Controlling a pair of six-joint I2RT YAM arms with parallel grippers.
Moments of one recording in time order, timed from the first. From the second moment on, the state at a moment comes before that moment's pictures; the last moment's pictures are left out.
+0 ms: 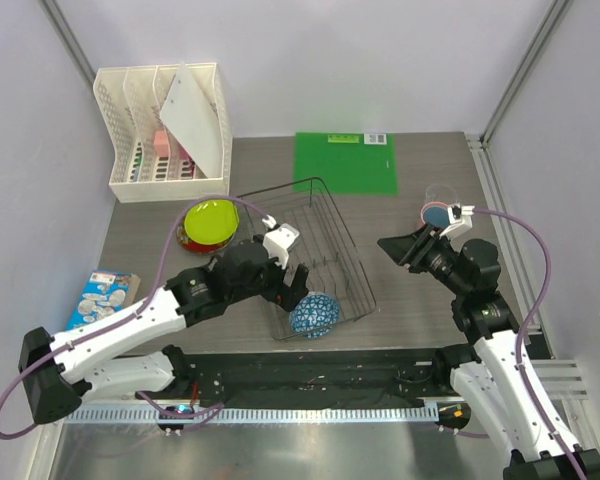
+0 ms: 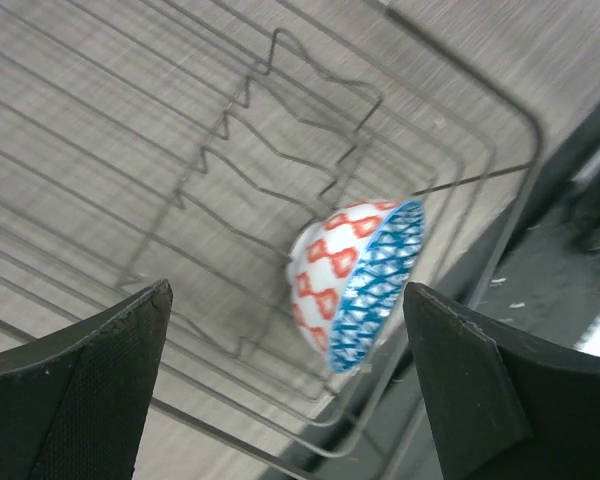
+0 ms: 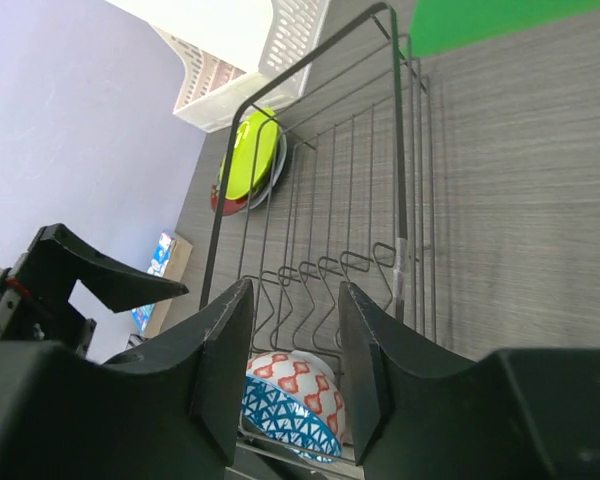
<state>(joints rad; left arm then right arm) -0.96 1.04 0.87 -0.42 -0.05 -0.30 0.17 0.59 0.53 -0.10 -0.43 0.75</state>
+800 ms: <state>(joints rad) -1.13 1.26 0.80 -0.29 -0.32 -0.03 0.17 0.53 0.46 -0.01 -0.47 0.76</state>
